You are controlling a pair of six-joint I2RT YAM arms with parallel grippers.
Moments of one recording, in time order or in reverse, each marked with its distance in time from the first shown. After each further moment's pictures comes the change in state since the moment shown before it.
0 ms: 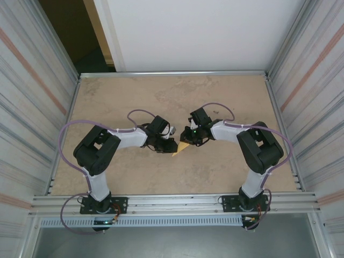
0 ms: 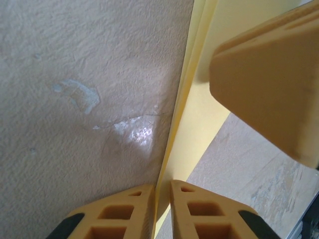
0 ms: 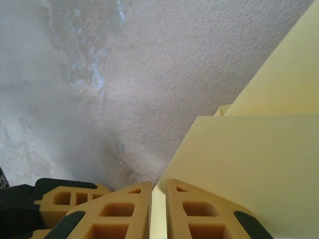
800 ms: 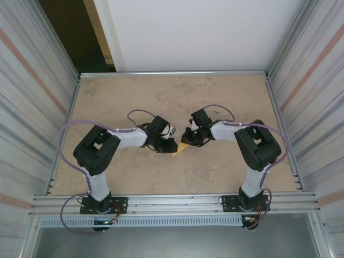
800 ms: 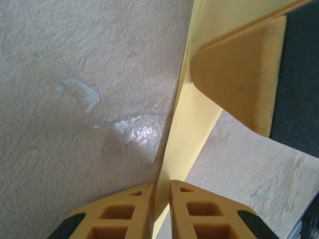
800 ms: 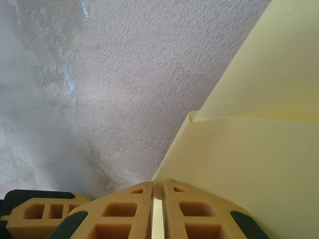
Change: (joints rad) left arm 0.001 -0.007 0.003 -0.009 -0.003 0.000; right arm -0.018 0.036 -0.018 0.025 -0.014 -0.004
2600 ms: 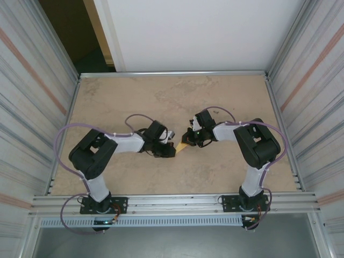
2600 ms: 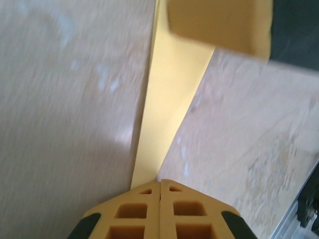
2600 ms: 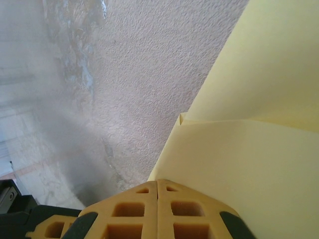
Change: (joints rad) left arm -0.015 -0.078 -0.144 0.092 0.048 -0.011; right arm -0.048 0.032 -0.054 0.128 -0.144 -0.027
